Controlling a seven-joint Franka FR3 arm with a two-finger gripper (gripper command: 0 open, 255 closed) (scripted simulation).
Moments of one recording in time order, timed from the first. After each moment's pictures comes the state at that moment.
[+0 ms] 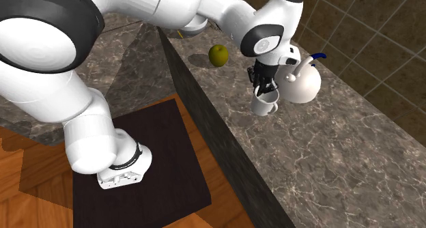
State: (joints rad) arm 0.07 0.09 -0.06 -2.09 -0.06 2.15 -0.20
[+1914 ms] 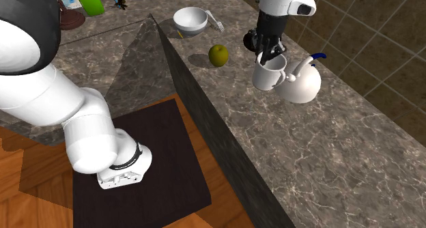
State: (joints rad) arm 0.10 -0.03 -0.04 -1.87 -0.06 1.81 -0.17
